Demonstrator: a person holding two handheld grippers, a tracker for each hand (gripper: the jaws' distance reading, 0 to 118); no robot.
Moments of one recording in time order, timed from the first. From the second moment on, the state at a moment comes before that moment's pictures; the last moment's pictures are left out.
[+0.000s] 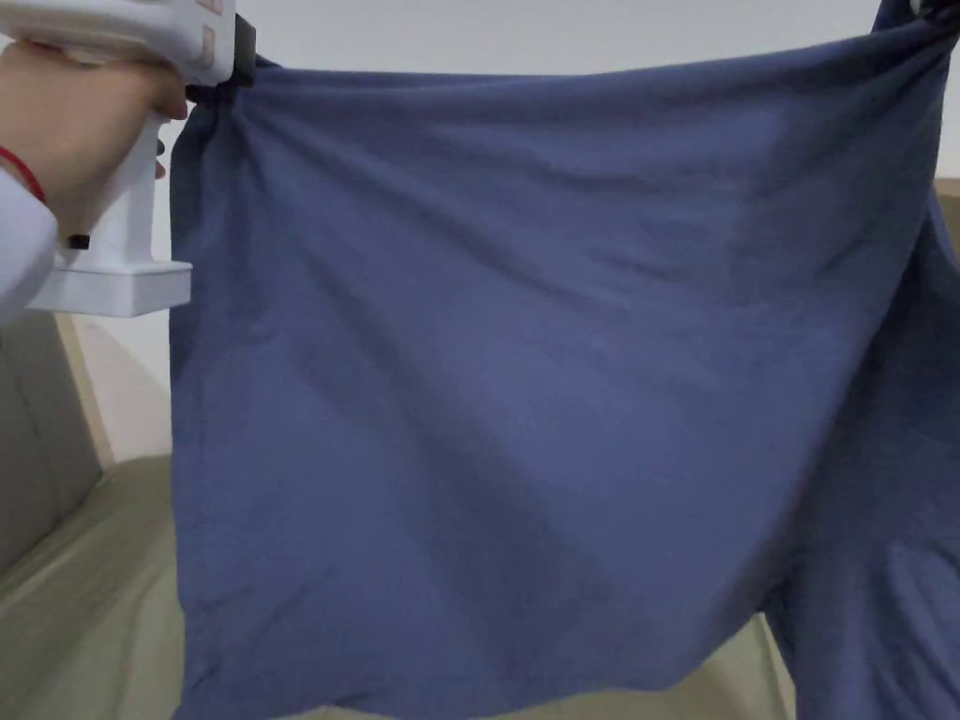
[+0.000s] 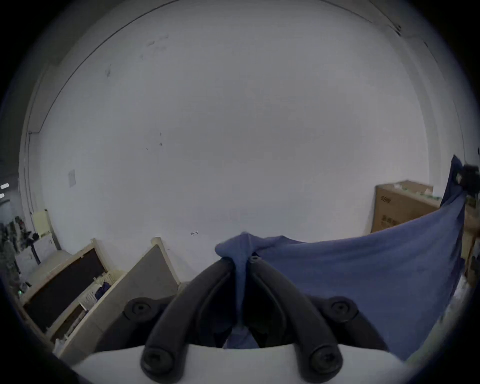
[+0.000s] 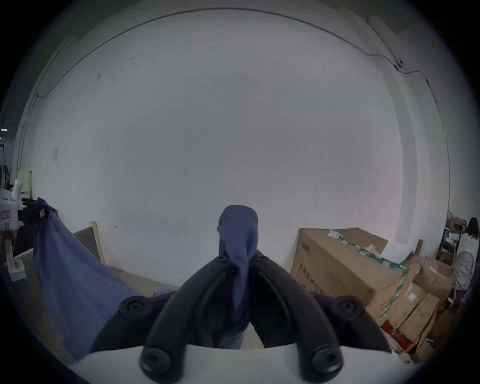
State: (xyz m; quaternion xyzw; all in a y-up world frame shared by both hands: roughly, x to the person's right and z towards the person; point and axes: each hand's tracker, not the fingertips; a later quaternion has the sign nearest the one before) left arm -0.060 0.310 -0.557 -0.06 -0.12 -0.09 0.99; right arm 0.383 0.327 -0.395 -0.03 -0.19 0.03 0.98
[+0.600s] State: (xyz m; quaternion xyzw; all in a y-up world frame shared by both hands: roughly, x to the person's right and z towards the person) left arm -0.108 0.007 -0.563 -0.23 -0.18 -0.07 0.95; right arm 0.374 -0.013 -0.392 -0.26 -0.11 -0.01 0.96
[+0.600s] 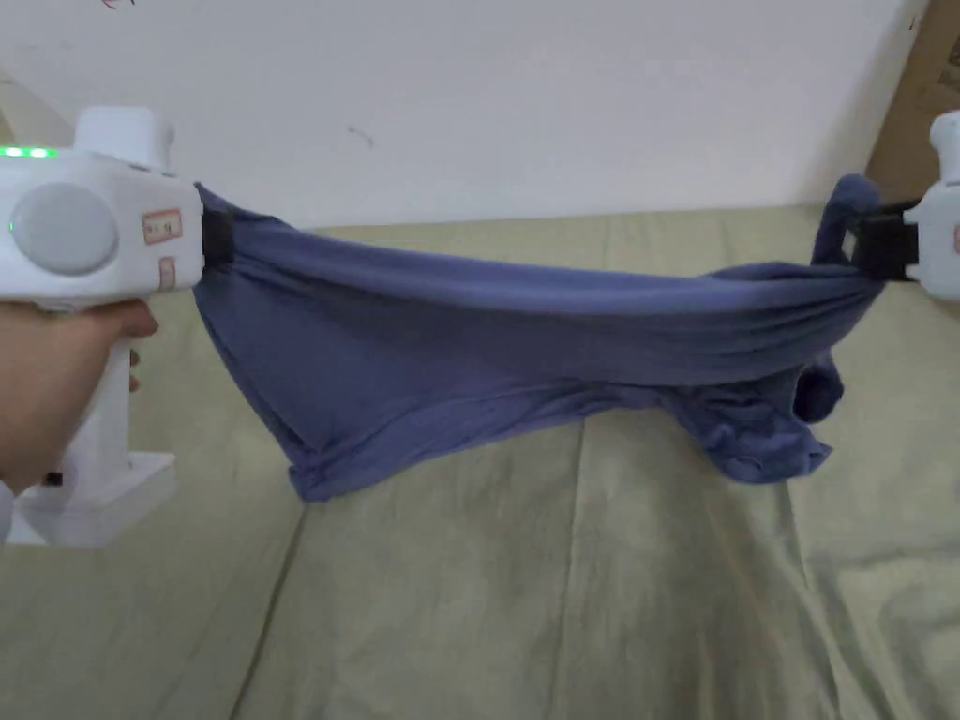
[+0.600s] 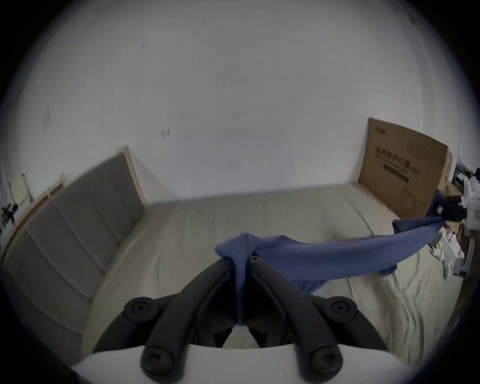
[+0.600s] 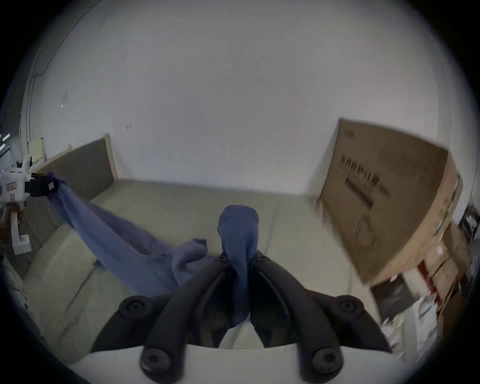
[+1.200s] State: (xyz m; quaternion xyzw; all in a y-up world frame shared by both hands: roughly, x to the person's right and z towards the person) left arm -0.189 -0.152 -0.352 -0.42 -0.21 -0.08 0.88; right arm 0.330 -0.174 -0.160 -0.41 -0.06 -0.07 0.91
